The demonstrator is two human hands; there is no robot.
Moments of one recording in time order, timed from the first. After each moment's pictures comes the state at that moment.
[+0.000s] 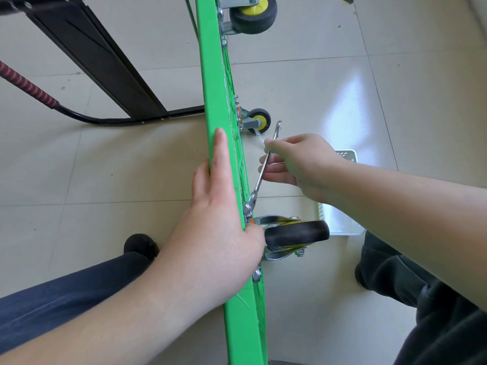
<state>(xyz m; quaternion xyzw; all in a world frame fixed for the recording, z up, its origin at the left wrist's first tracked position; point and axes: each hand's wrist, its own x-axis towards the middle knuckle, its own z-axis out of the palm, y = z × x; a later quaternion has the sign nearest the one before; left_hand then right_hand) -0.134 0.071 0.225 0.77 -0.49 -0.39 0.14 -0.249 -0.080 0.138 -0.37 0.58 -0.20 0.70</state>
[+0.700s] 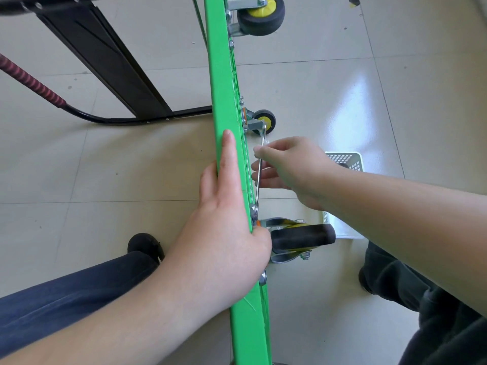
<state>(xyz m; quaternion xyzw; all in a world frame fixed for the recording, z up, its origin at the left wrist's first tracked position) -0.132 0.071 0.227 0.76 -0.49 -0.39 0.16 -0.232 -0.071 0.136 -0.43 0.56 -0.17 0.69</state>
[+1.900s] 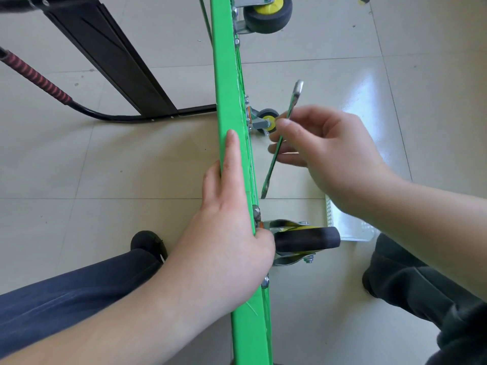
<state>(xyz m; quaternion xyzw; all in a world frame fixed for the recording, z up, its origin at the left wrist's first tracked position) -0.133 0.072 0.224 0.76 -0.49 -0.39 0.16 -0.258 -0.061 0.183 -0.53 0.47 -0.32 0.63</state>
